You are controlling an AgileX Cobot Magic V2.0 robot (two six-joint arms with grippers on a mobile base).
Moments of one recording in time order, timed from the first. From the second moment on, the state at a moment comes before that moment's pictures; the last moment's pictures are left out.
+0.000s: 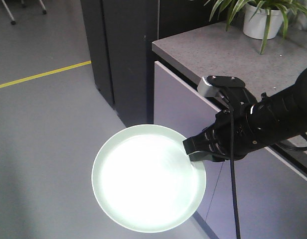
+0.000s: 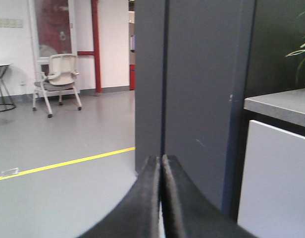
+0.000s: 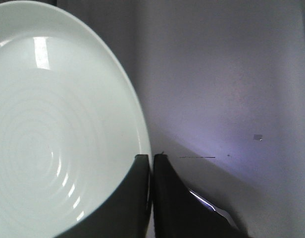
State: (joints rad) left arm 0.04 -0.01 0.03 -0.03 0.02 -0.01; right arm 0.36 1.40 -1.10 0.53 0.91 -0.28
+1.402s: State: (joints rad) left arm 0.04 -0.01 0.03 -0.03 0.02 -0.01; right arm 0.36 1.40 -1.10 0.53 0.91 -0.28
